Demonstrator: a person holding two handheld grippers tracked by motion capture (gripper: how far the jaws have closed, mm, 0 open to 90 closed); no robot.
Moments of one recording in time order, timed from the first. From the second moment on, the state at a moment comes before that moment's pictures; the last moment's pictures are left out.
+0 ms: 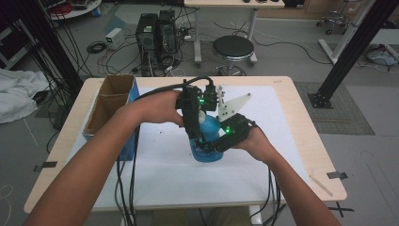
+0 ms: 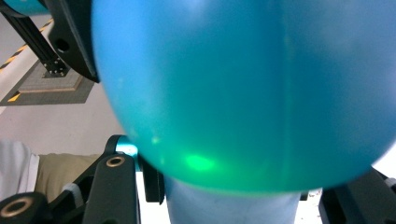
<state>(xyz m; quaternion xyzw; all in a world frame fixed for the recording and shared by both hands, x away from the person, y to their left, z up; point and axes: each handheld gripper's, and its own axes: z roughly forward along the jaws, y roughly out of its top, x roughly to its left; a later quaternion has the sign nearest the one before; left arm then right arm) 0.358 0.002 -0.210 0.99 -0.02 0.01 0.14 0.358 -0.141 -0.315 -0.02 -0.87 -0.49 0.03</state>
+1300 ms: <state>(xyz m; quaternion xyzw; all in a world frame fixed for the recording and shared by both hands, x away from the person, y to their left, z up) 0.352 0.002 -0.210 0.99 -0.05 0.02 0.14 0.354 -0.139 -0.315 -0.02 -0.87 -0.49 0.03</state>
